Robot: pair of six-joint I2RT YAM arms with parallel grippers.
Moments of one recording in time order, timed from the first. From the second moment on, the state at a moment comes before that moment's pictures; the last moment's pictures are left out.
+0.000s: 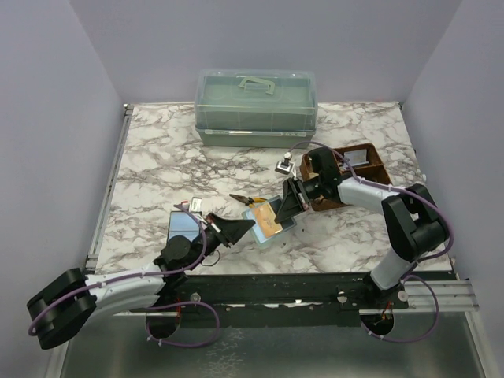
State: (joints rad) left arm -0.96 0.87 0.01 1.02 -0.12 -1.07; right arm 0.46 1.68 0.89 0.01 -1.52 0.42
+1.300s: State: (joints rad) left arm -0.94 0.74 0.01 0.53 -0.15 -1.18; right arm 0.02 1.56 1.19 -0.66 -0.98 -0.30
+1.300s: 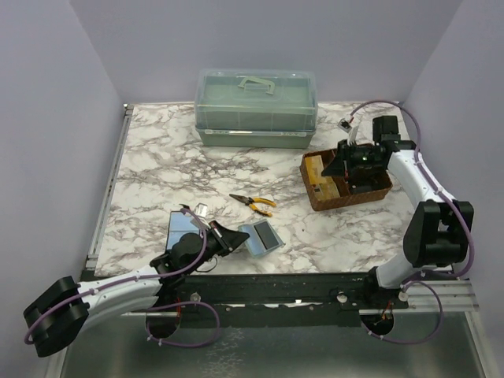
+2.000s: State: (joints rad) left arm -0.93 0.71 0.01 0.29 -0.17 -1.20; right arm 0.00 1.81 1.36 -0.82 -0.59 -0.41
